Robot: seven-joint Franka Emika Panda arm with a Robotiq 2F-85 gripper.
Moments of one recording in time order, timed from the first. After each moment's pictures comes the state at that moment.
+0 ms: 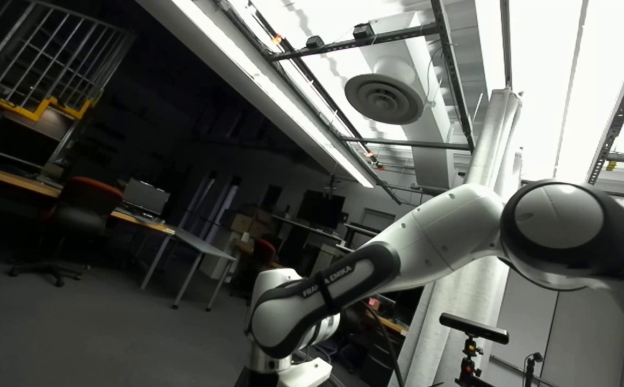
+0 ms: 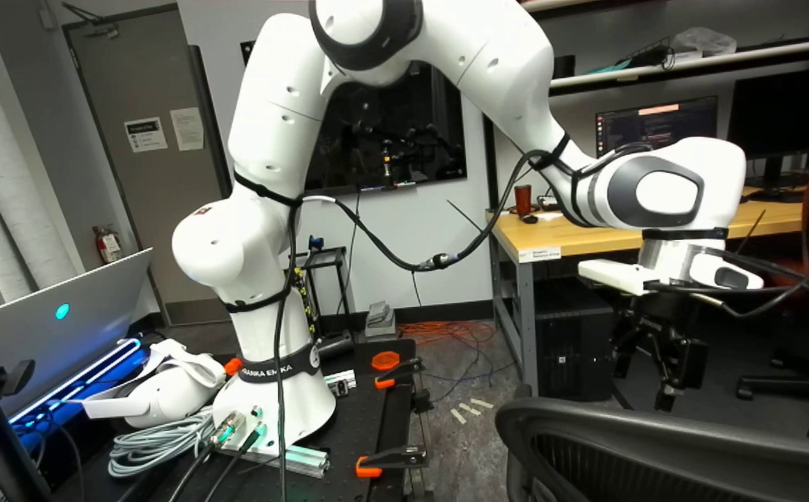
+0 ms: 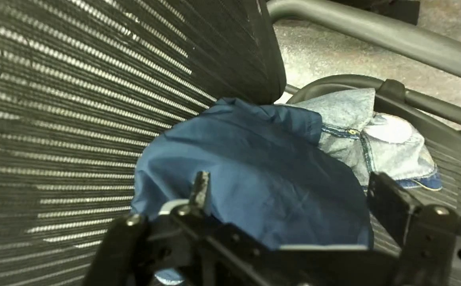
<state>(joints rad) 0.00 0.53 -0.05 -1.90 -0.21 2.12 -0.03</state>
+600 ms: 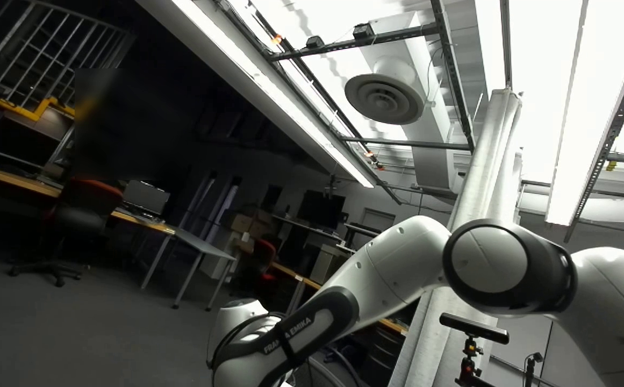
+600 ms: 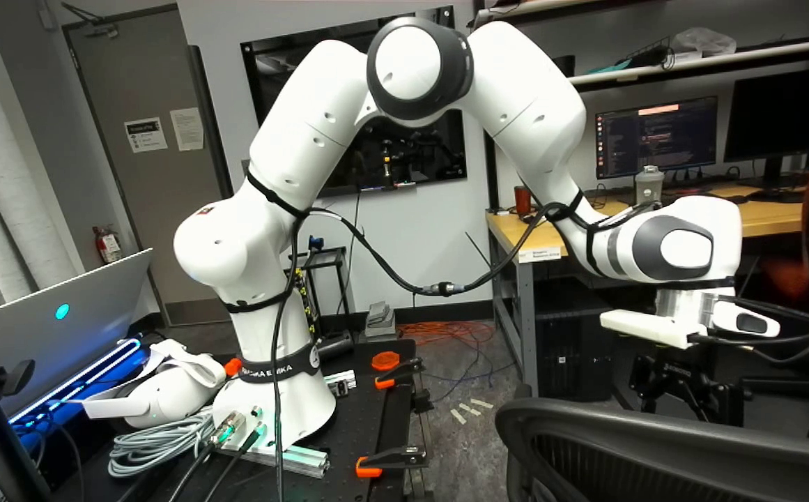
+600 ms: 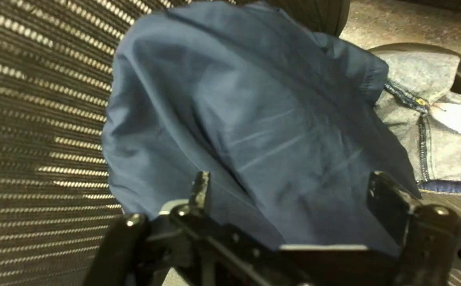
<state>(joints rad) 0.04 0.77 -0.06 -1.73 -0.36 2.24 -0.06</state>
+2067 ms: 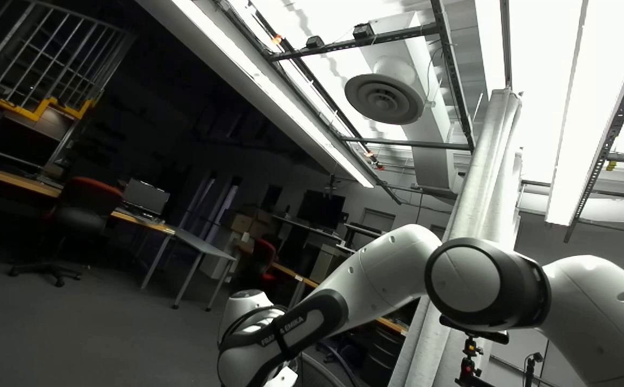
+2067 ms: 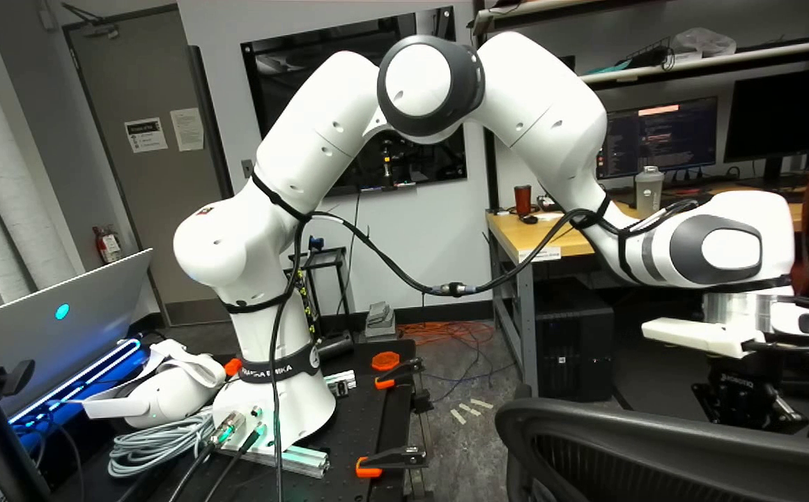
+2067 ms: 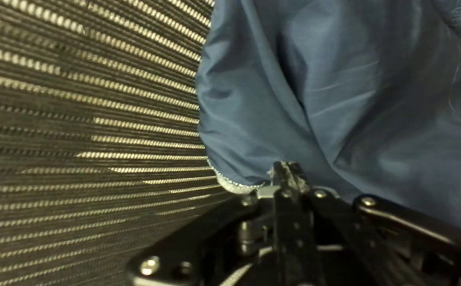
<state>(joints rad) 0.02 0.84 -0.12 -1.57 -0.35 2.26 -0.04</state>
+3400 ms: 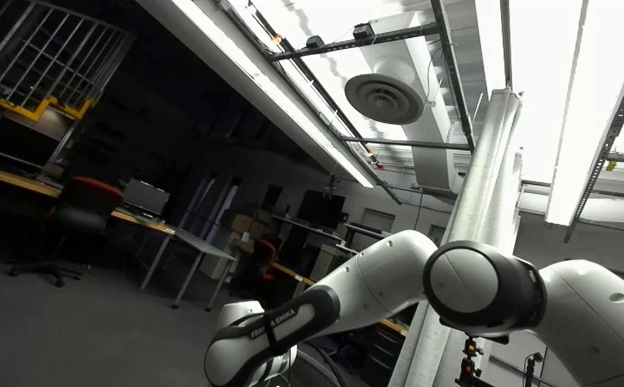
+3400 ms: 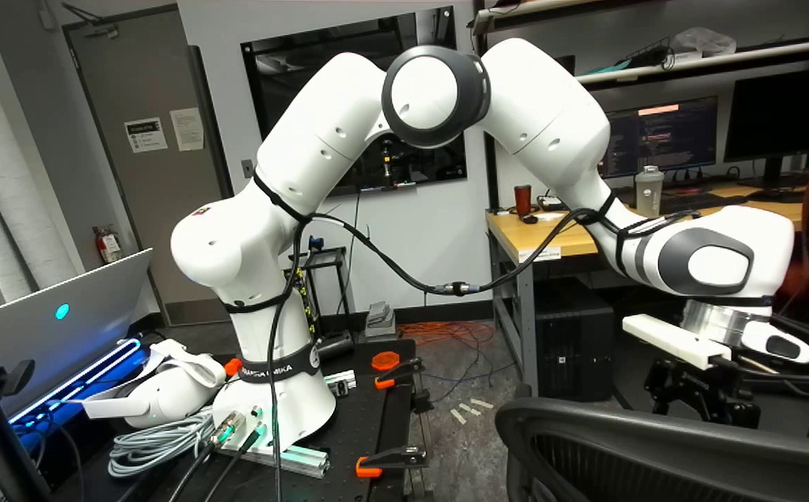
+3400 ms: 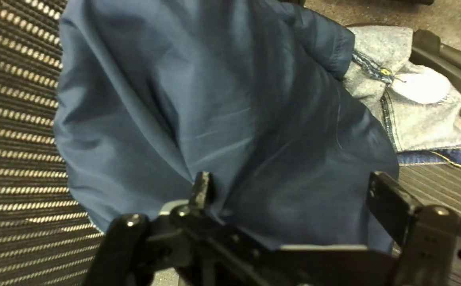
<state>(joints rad) -0.02 0.87 -0.03 -1.56 -0.19 2.14 -0.13</state>
